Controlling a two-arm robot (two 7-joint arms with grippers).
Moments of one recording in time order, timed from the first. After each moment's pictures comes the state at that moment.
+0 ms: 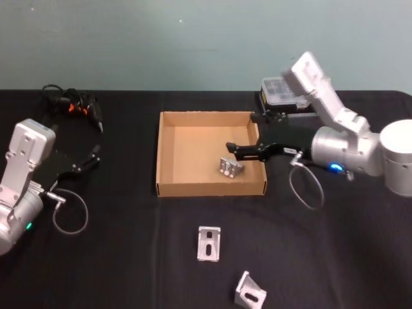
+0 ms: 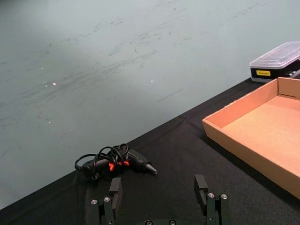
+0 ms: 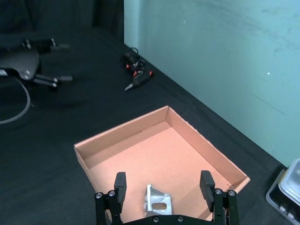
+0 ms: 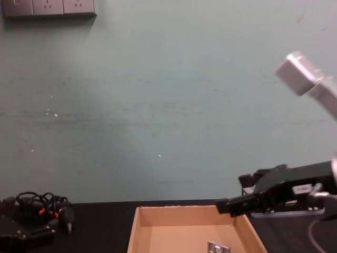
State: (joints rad) left arm -0.20 0.60 0.45 -1.41 -0.25 -0.12 0.03; right arm 0.54 0.49 -0.53 -1.38 0.28 0.29 0.58
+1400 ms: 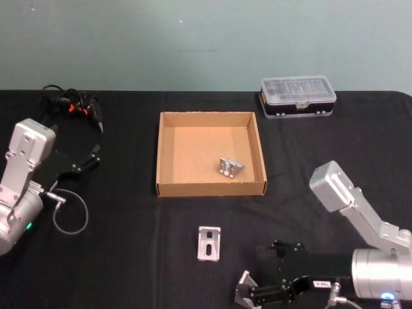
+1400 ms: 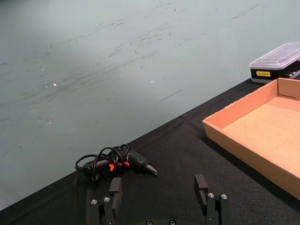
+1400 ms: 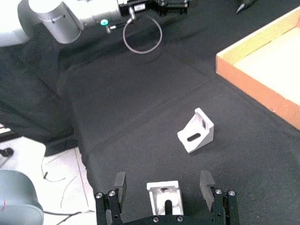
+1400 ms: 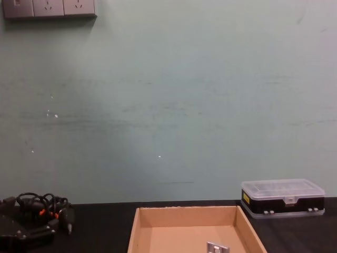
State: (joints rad) left arm -0.20 0.60 0.45 -1.41 -0.25 -0.12 0.03; right arm 0.08 0.83 -0.49 -1.90 0.60 0.48 0.59
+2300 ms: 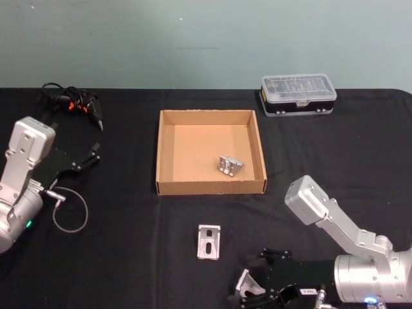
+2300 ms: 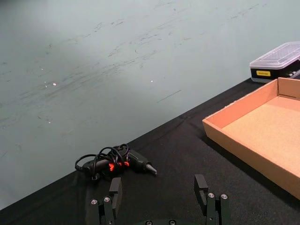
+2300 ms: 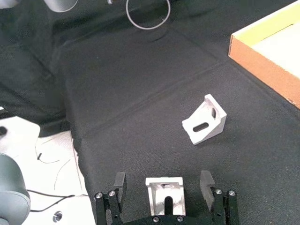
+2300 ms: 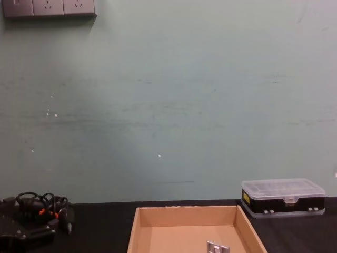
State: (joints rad) left arm -0.20 0.60 0.45 -1.41 -0.25 -0.12 0.03; right arm 0.17 0.82 -0.62 -1.84 0.53 0.47 0.58
